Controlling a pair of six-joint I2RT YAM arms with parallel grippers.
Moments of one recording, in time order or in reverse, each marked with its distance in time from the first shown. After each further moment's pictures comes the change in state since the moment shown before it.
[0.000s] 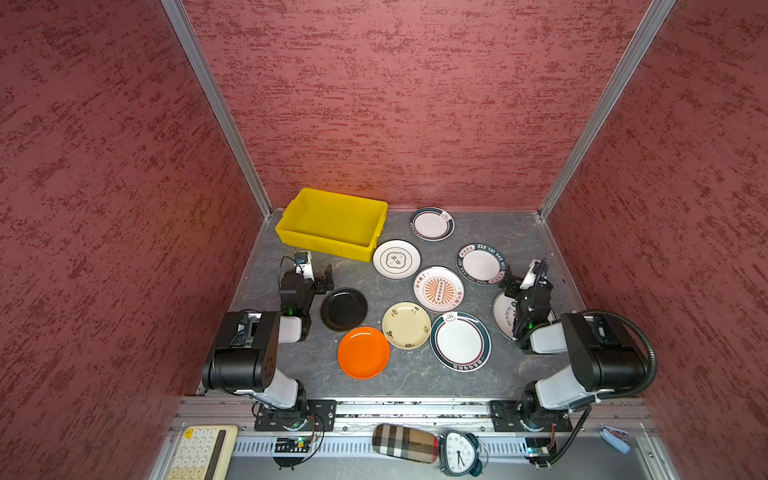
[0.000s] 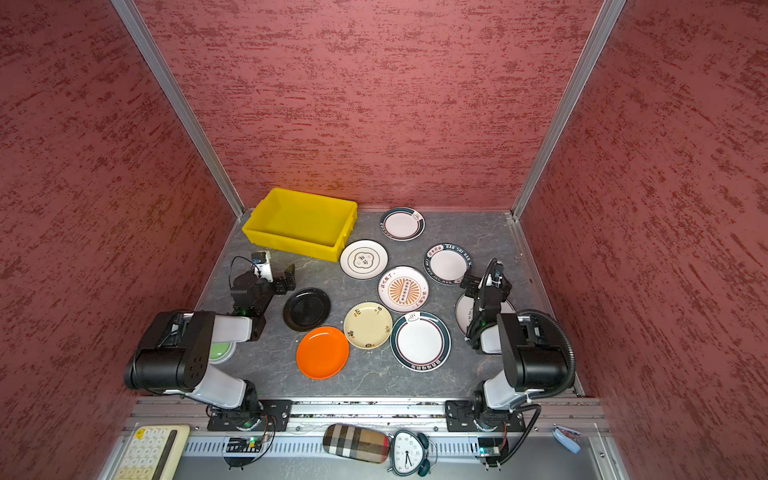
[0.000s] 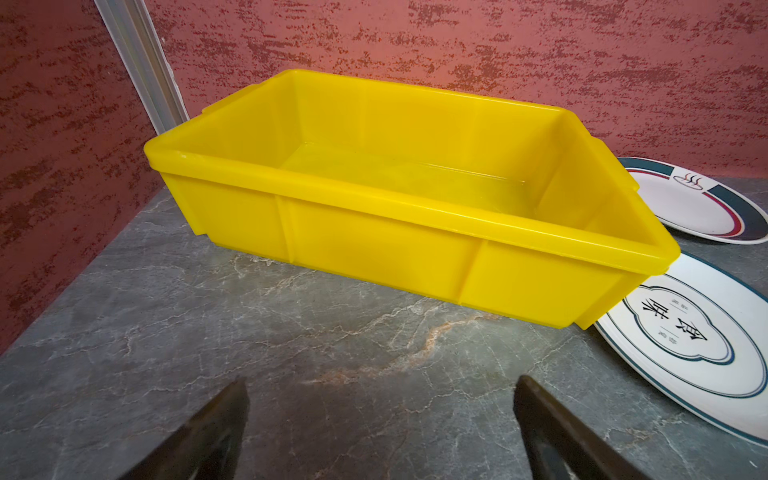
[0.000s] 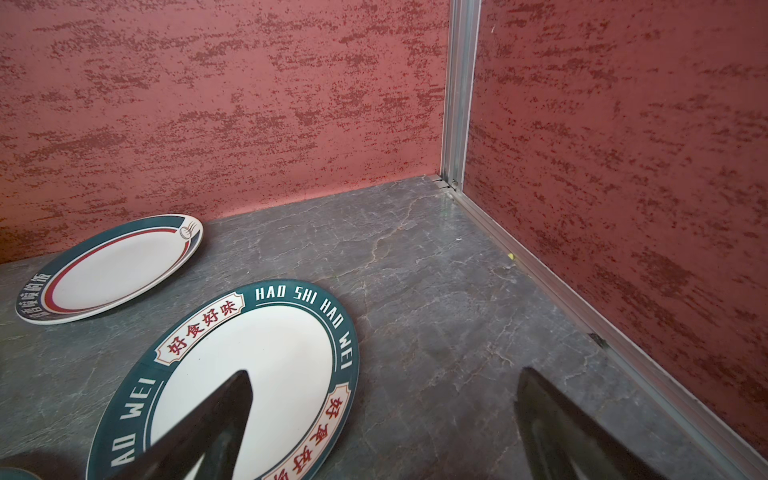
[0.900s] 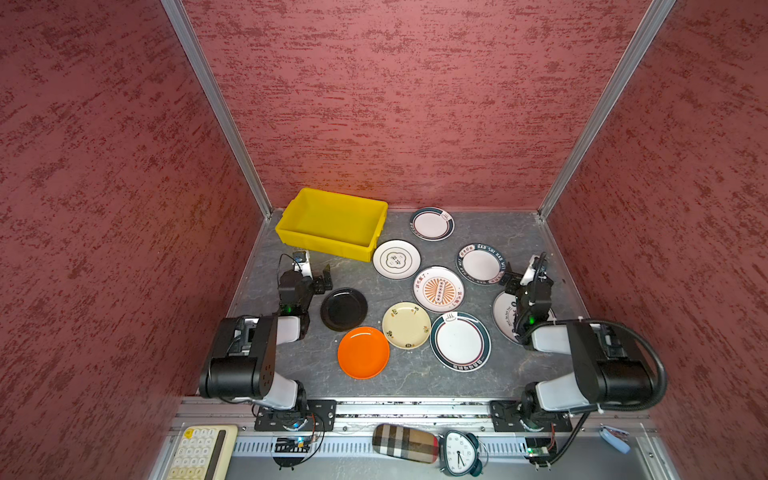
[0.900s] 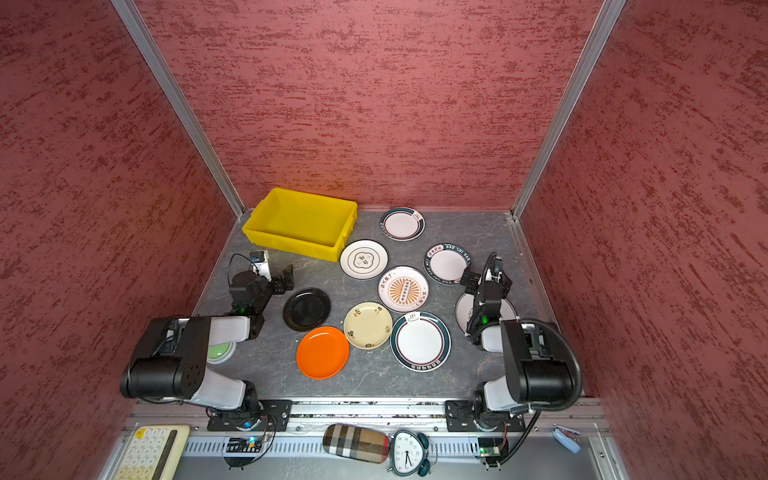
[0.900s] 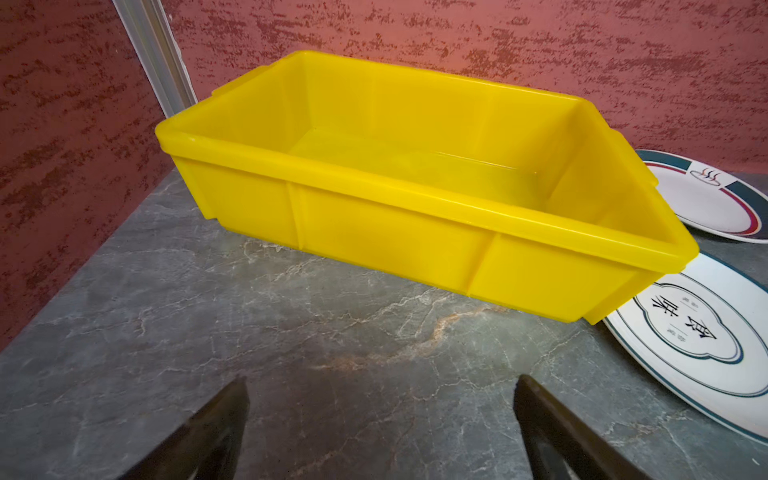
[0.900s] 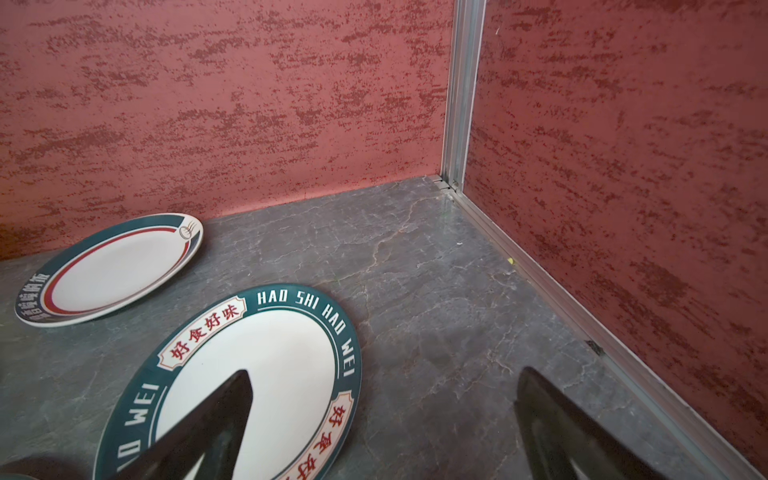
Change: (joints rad) left arm -0.001 -0.089 0.046 -0.177 -0.035 -0.017; right arm 0.018 -0.123 0.067 -0.195 0.022 -0.008
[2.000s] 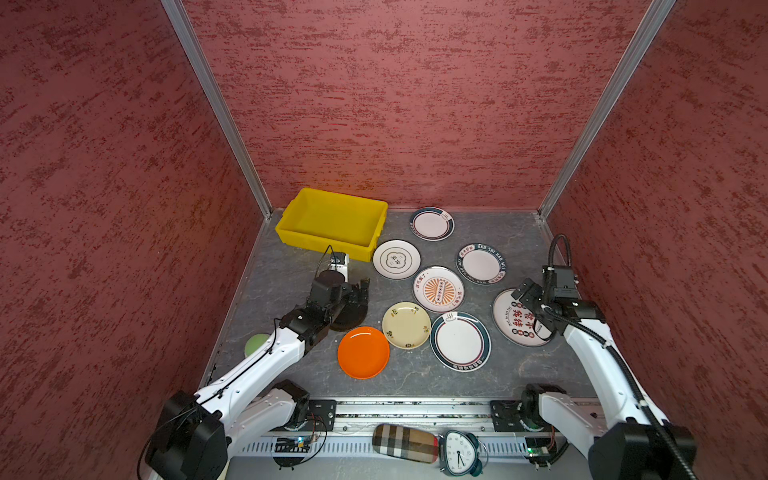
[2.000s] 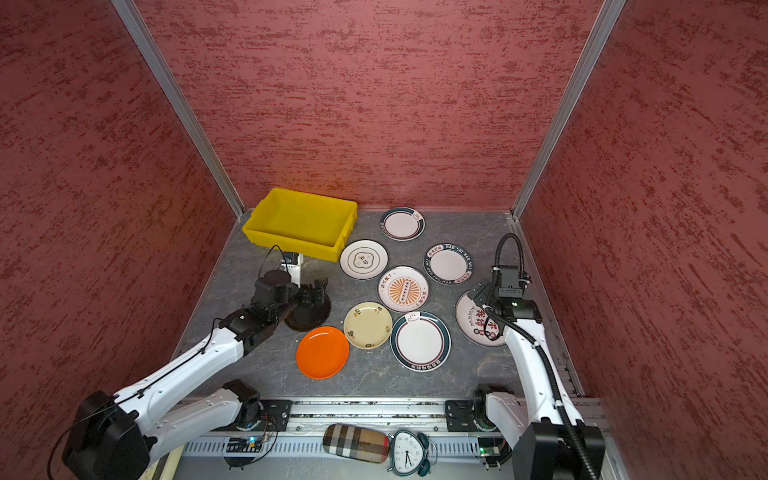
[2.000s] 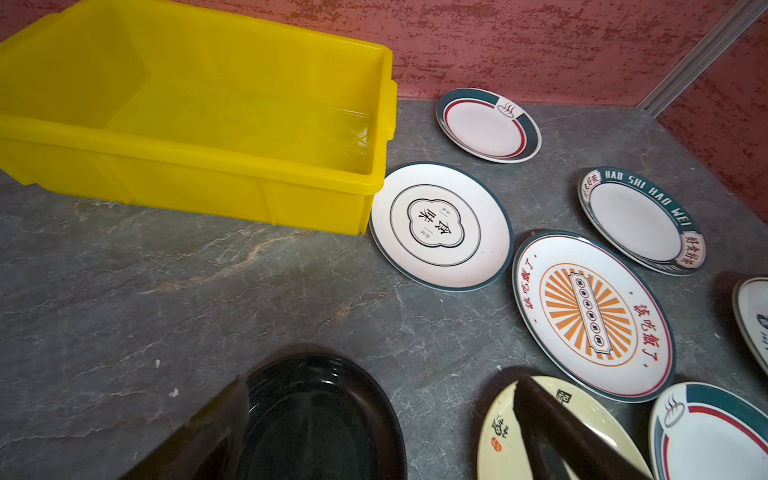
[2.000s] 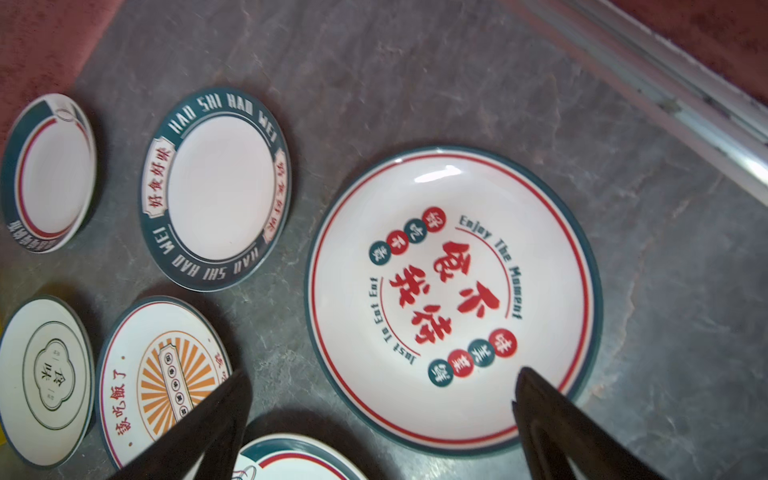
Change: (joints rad) left arm -0.518 -0.436 0.183 -0.822 -0.192 -0.219; right arm -0.084 -0.426 0.454 -1.742 -0.179 0.620
